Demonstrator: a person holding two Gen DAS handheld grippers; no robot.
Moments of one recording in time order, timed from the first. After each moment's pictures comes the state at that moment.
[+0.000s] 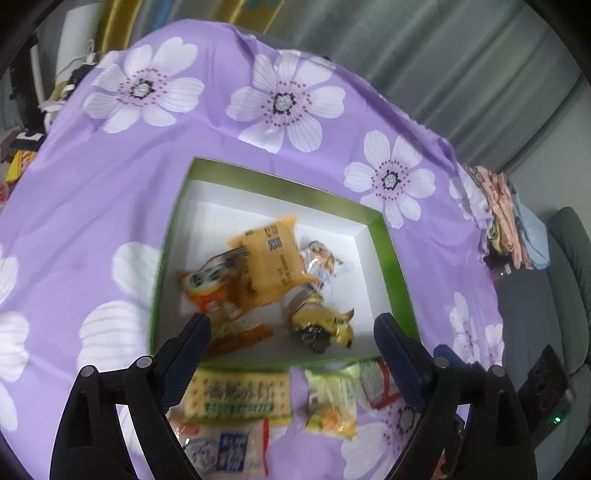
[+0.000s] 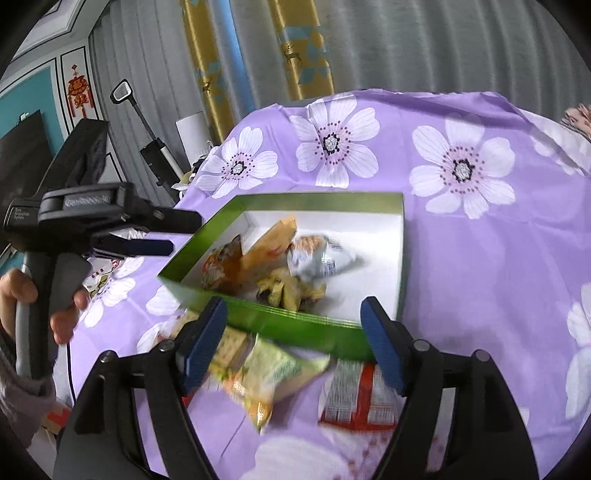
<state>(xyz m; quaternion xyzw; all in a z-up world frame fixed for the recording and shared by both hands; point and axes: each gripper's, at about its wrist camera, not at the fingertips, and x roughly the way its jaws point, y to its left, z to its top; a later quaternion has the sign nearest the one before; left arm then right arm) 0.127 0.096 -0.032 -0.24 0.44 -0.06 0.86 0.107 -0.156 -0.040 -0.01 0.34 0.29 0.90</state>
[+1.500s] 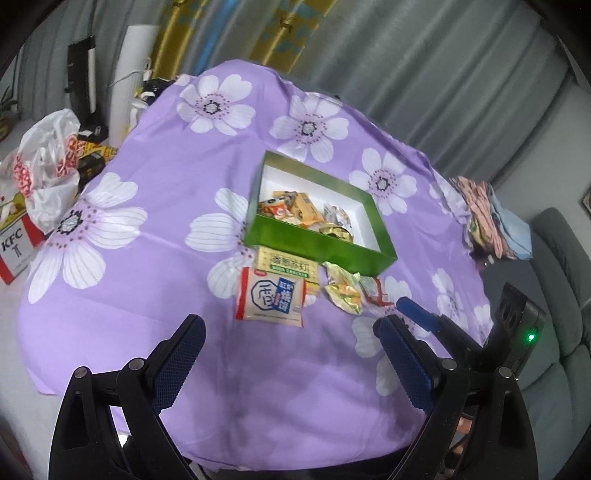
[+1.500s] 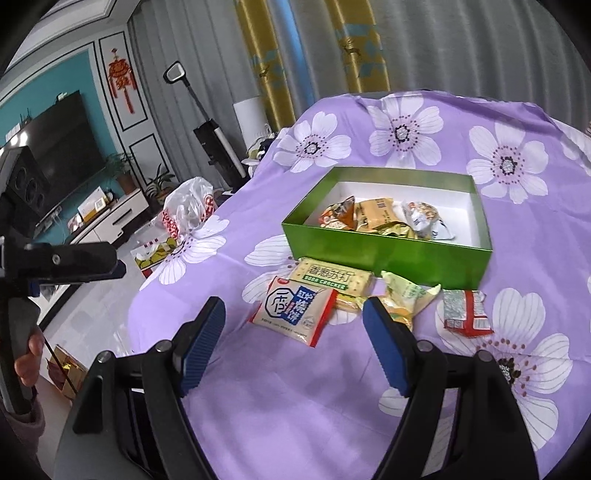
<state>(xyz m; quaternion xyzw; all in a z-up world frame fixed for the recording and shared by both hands) -0.084 0.117 0.001 -0.24 0.39 -0.02 0.89 -0.008 -0.095 -0.026 -0.03 0.35 0.36 0.87</state>
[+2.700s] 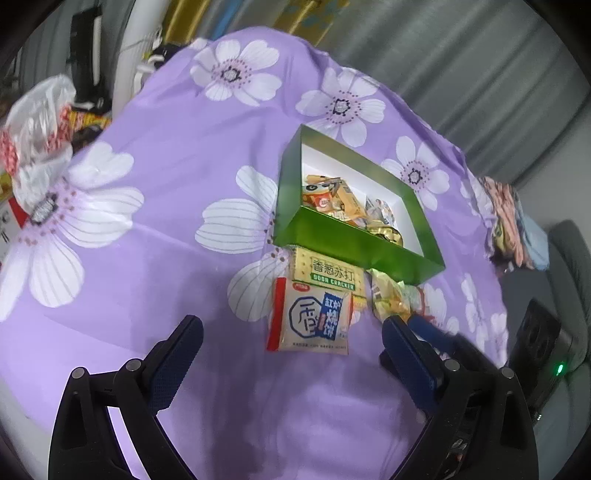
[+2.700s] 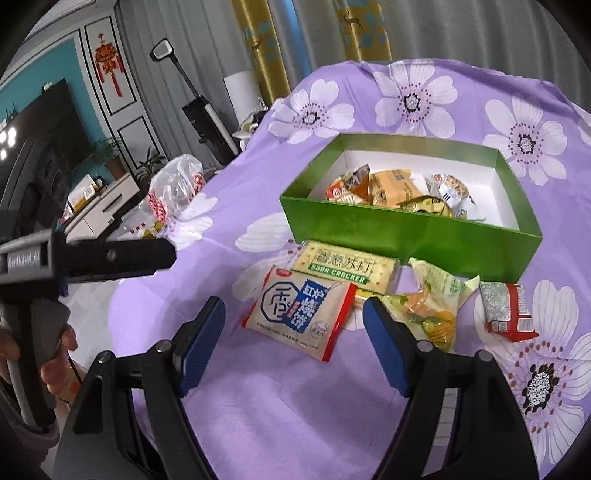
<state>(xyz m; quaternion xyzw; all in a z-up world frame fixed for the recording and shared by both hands) -0.017 0.154 -0.069 -0.28 0.43 -0.02 0.86 0.020 -0.049 -0.073 -0.04 0.40 0.34 0.85</state>
